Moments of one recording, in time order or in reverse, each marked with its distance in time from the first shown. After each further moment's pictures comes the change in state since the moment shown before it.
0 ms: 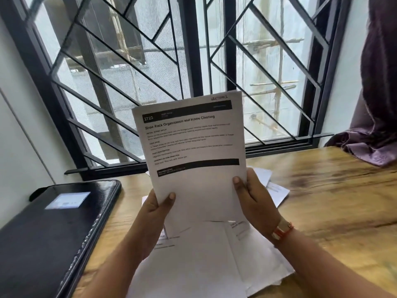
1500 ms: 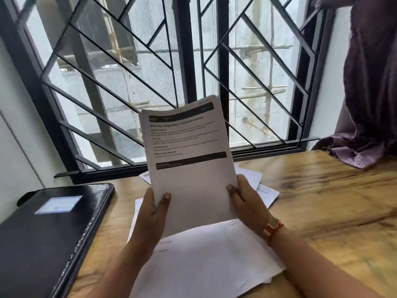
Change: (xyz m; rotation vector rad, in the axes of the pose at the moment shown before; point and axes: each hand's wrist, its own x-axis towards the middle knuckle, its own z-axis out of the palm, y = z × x) left_hand 0.003 -0.005 0.010 0.318 0.225 0.108; right_hand 0.008 0.018 -0.002 -0.199 -0.070 0.052
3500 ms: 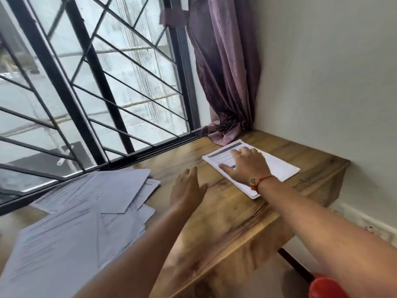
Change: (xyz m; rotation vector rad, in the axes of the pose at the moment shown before) left_hand -0.109 0.112 0.348 0.846 -0.554 0.314; right_hand -0.090 0.078 -0.344 -1.047 0.076 0.314
